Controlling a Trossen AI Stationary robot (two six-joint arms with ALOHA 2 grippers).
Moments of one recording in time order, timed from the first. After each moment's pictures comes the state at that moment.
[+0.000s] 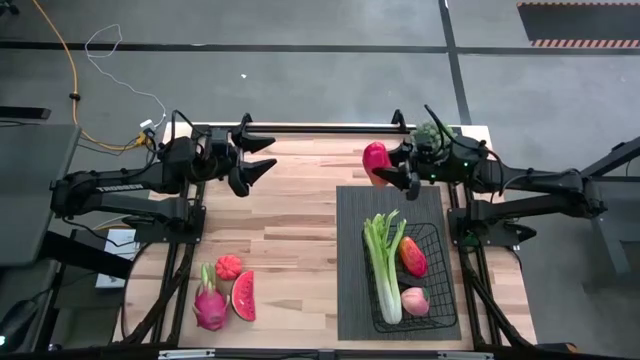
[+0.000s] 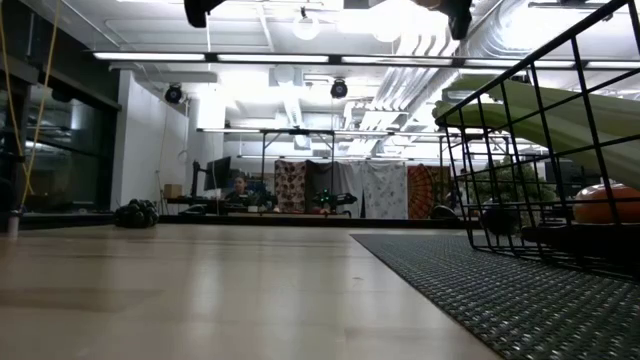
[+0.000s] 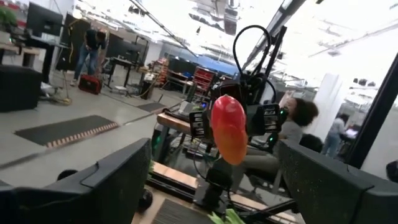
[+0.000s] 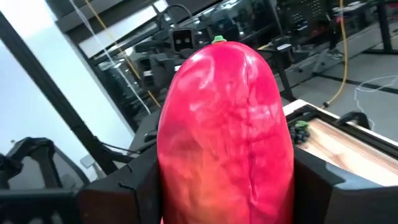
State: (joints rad) left arm 0.30 0.83 0.70 0.33 -0.04 -0.32; right arm -0.18 0.88 0.77 0.15 -0.11 0.45
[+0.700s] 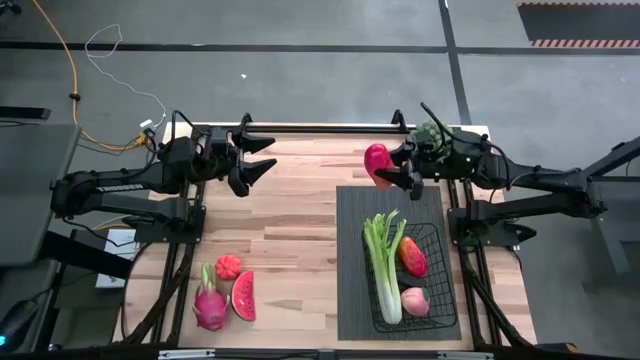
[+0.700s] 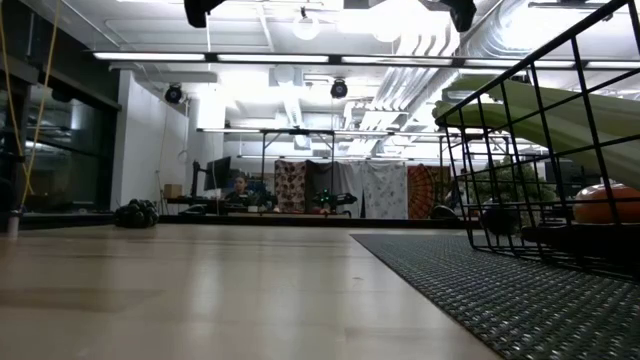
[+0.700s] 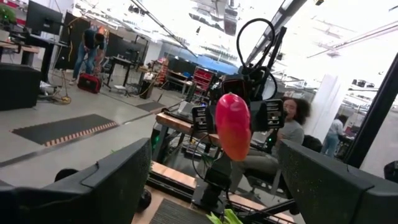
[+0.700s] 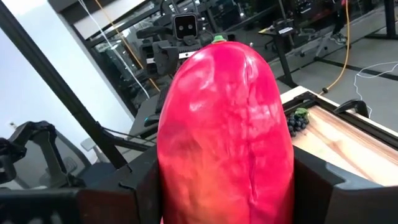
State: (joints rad) left arm 0.30 0.83 0.70 0.33 -0.04 -0.32; right arm -0.18 0.88 0.86 -0.02 -0.14 0.43
